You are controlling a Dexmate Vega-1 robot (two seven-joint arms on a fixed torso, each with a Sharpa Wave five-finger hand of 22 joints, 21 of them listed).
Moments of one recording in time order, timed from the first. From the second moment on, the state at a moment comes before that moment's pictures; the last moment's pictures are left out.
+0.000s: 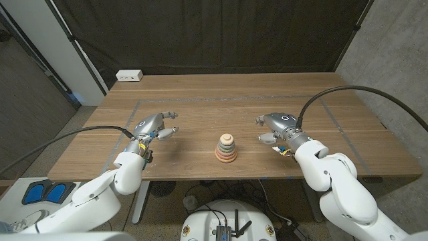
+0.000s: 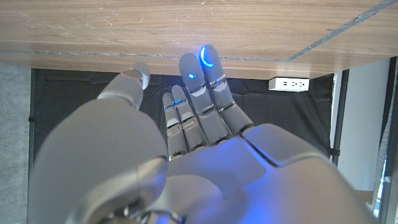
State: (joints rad) left arm 1.48 0.92 0.23 -2.28 0.38 0.49 0.46; left_hand 0.88 0.00 0.45 -0.17 0.37 0.53 -0.03 0.19 0.26 0.56 -0.14 0.18 0.56 0.90 -0.12 1.46 0.42 0.62 -0.06 1.53 0.19; right arm -1.46 -0.71 -0.33 -2.48 -1.17 -0.54 0.36; right_hand 0.92 -0.03 0.56 -0.16 0.32 0.52 -0.07 0.26 0.30 0.61 -0.11 0.21 0.59 1.12 -0.21 1.49 1.22 1.07 -0.19 1.51 0.22
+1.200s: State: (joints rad) left arm 1.40 0.81 0.35 -2.30 0.46 0.65 0.56; left_hand 0.88 -0.02 0.44 -0.17 0.37 0.53 -0.04 0.20 0.26 0.56 -0.15 0.19 0.54 0.88 -0.12 1.45 0.41 0.62 -0.06 1.53 0.19; right arm -1.53 -0.83 -0.24 -2.33 -0.87 -0.62 -0.14; right_hand 0.92 -0.03 0.57 -0.16 0.32 0.55 -0.08 0.29 0.31 0.59 -0.11 0.20 0.60 1.12 -0.21 1.51 1.22 1.06 -0.18 1.51 0.22
